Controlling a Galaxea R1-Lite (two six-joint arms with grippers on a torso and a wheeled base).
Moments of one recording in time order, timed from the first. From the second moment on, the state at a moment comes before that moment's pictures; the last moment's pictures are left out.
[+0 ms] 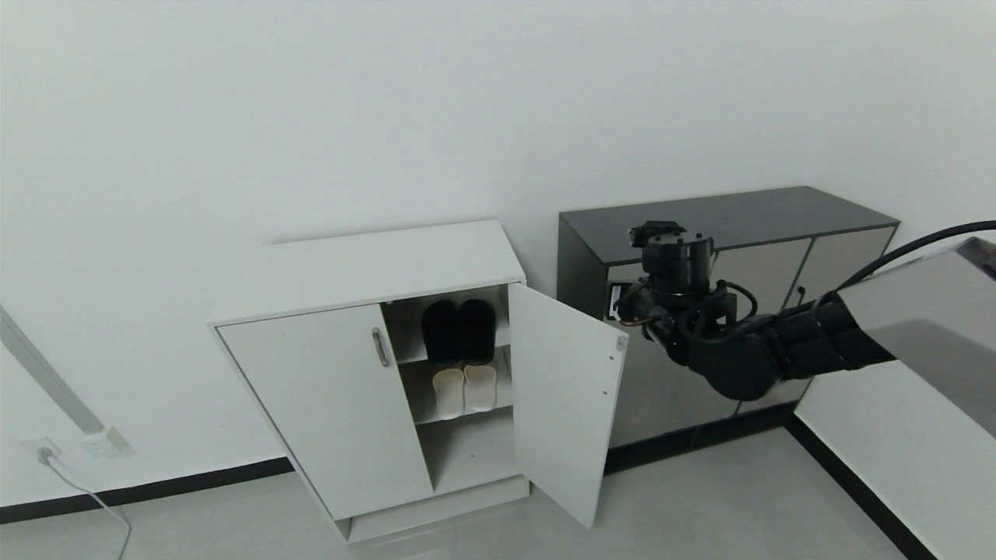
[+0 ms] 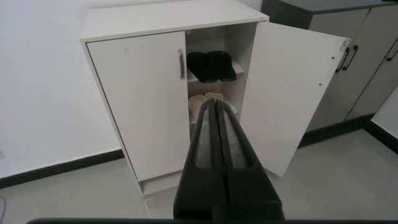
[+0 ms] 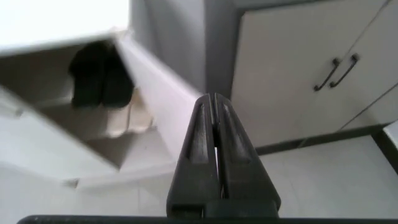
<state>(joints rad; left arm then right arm) 0.00 0.00 0.00 0.00 -0.02 0.01 0.55 2.17 -1.38 -0.61 -0.45 0.18</state>
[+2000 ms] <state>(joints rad) 0.00 0.00 0.00 0.00 -0.02 0.01 0.41 2.49 -1.74 -0.44 -0.35 0.23</state>
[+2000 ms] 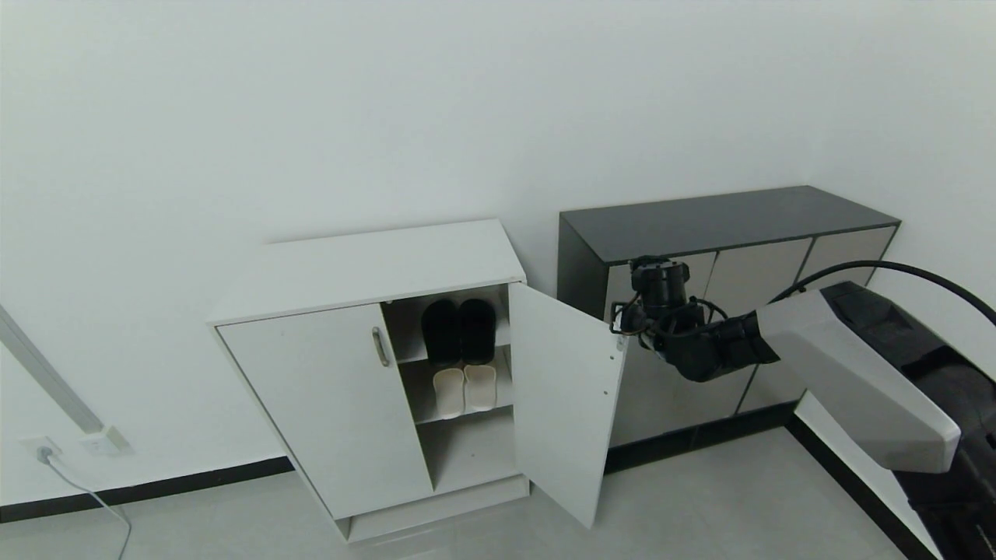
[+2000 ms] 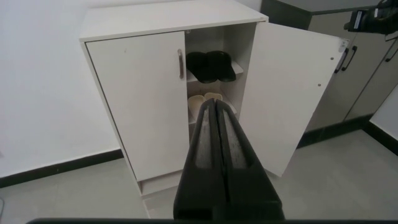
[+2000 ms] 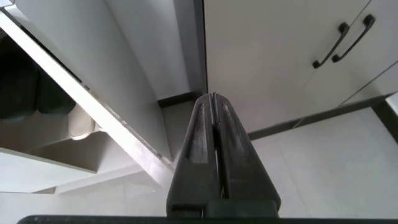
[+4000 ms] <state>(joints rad) 0.00 0.00 0.00 0.00 -0.02 0.01 0.69 2.31 -1.46 -0.44 -0.34 0.29</state>
